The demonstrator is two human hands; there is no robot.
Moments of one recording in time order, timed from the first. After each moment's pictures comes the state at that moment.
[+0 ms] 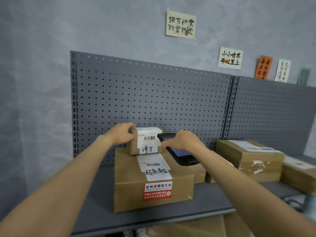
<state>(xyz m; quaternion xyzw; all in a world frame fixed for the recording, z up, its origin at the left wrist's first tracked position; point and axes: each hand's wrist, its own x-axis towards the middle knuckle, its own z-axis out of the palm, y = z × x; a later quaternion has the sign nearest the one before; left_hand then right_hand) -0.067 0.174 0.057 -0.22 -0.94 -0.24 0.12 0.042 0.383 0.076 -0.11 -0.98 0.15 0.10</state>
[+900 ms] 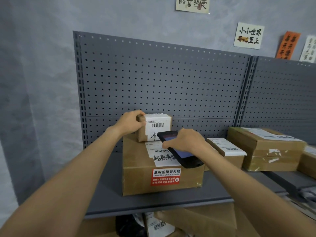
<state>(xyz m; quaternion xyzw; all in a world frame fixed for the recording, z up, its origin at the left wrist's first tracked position) -0.065 0.181 0.040 -0.22 -0.91 -0.33 0.15 0.051 0.364 0.044 -0.08 -0.99 0.13 0.07</state>
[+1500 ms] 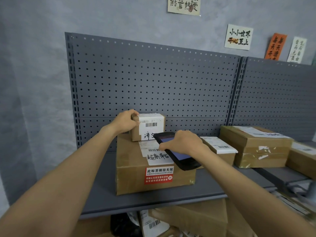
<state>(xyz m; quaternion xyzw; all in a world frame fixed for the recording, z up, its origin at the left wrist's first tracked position) -0.067 0.188 0.043 -0.20 -0.91 -0.35 0.12 0.067 0.373 0.042 -0.08 -0.98 0.14 0.07</state>
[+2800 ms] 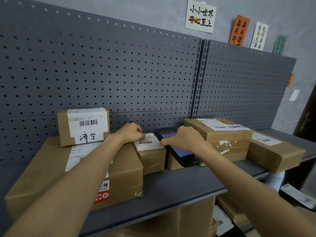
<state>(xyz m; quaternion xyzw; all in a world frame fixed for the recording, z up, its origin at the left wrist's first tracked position) -0.104 0.395 -0.010 -0.26 -0.93 -0.27 0.00 0.047 0.547 0.027 -0.15 -0.97 0.17 0.09</state>
